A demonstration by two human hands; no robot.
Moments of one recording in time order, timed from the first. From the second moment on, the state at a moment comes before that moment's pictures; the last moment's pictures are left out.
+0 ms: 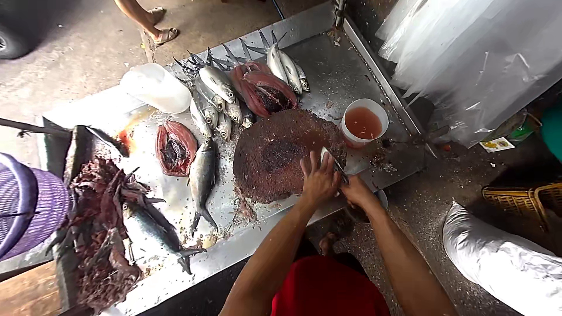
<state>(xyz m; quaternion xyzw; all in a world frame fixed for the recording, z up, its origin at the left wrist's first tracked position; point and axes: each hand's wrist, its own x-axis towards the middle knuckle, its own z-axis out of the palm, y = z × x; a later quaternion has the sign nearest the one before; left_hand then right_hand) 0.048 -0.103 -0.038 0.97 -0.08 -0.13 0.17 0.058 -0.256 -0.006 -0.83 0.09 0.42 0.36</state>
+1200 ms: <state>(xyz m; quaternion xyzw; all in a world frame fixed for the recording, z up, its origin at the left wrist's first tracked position) 0.137 -0.053 -0.047 0.95 -0.21 -0.05 0.22 0.064 -0.271 0.043 -0.79 0.19 0.23 0.54</state>
